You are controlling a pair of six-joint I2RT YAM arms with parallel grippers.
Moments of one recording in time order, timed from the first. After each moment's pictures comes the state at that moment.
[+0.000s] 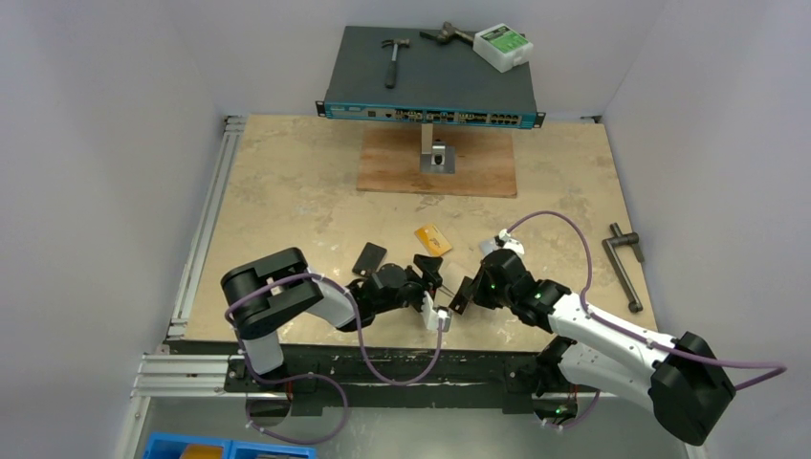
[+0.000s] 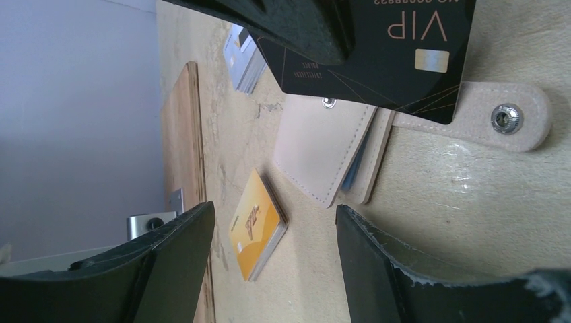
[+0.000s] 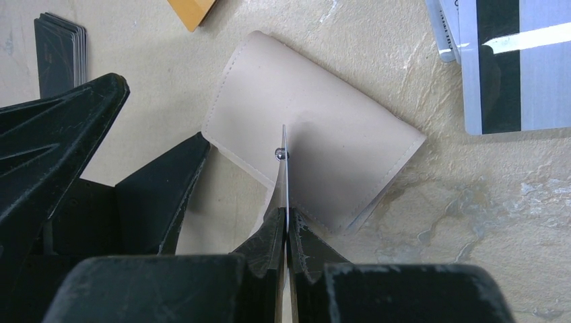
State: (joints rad) left arm -1.05 1.78 0.52 0.91 0.08 1.17; right arm 0.73 0.96 0.40 -0.29 0.14 0.93
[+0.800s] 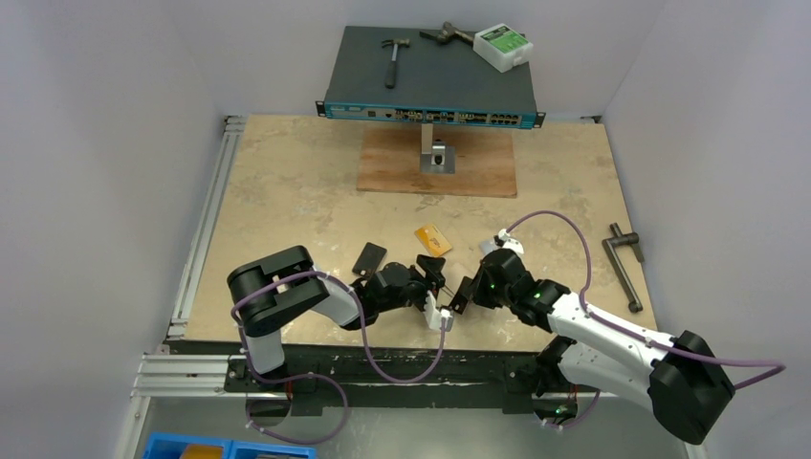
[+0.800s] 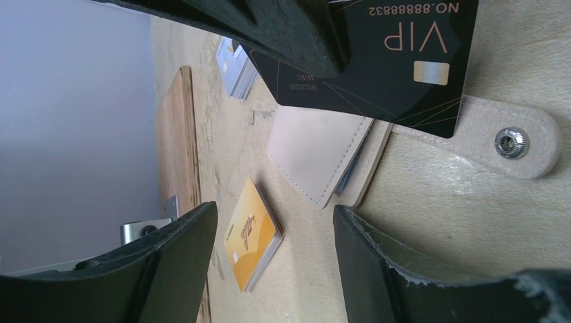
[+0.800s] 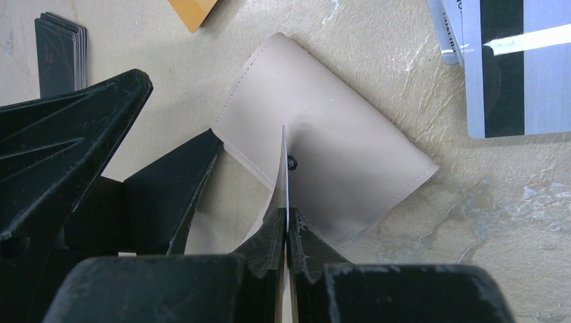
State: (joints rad) left arm -1.05 1.82 0.55 0.90 0.09 1.17; right arm 0.73 0.97 0.40 -0.28 0.14 0.93
